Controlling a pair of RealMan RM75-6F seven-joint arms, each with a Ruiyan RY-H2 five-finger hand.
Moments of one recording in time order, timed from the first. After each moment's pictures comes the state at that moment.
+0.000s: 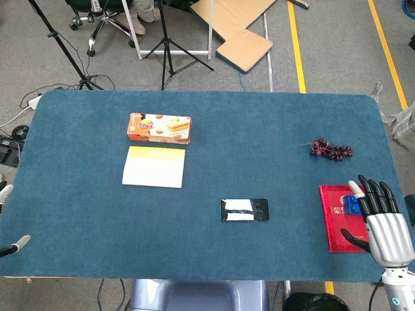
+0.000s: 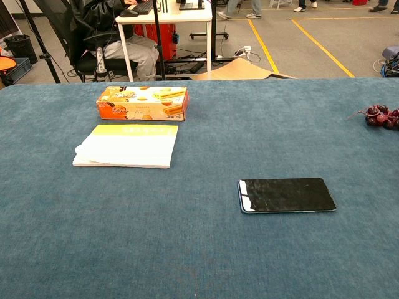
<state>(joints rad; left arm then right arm) 0.01 -0.96 0.00 -1.73 1.63 1.63 -0.08 0.06 -1.06 0.07 -1.77 -1.63 1.59 -0.17</state>
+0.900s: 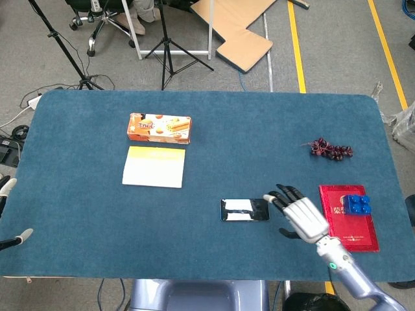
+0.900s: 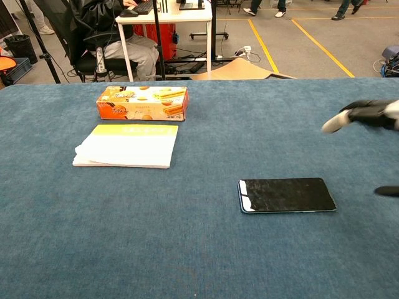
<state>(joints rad) -0.03 -0.97 -0.03 -1.75 1.52 1.54 -0.03 0.40 -1.25 0.06 -1.62 -1.69 1.10 -0.11</state>
